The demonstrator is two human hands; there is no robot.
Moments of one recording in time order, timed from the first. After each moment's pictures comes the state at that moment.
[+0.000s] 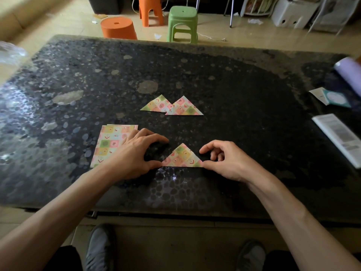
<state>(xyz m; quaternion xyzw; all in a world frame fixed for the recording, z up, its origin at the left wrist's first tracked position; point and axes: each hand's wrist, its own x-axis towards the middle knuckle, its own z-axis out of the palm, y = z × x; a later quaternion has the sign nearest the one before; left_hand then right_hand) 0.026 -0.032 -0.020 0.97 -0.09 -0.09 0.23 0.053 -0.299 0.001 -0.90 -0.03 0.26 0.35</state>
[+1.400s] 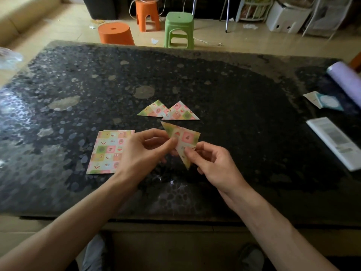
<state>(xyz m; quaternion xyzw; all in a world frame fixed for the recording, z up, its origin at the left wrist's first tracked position) 0.013 -0.085 0.008 0.75 0.06 0.02 0.66 0.025 -0.275 0.002 -0.73 0.01 0.21 0.65</state>
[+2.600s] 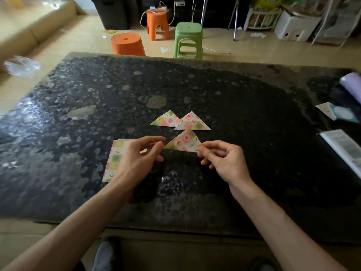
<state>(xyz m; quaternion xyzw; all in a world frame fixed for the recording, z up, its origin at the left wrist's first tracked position) 0.026 -0.042 -0.002 0.79 0.14 0.03 0.59 0.063 -0.261 -0.006 -0.77 0.07 0.11 0.62</state>
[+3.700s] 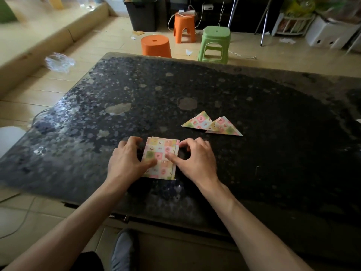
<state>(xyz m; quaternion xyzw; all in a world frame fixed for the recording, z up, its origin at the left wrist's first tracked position) 0.004 0.065 -0.026 0.93 0.26 0.00 0.25 0.066 -0.128 -0.044 -0.94 -0.15 0.01 0.31</state>
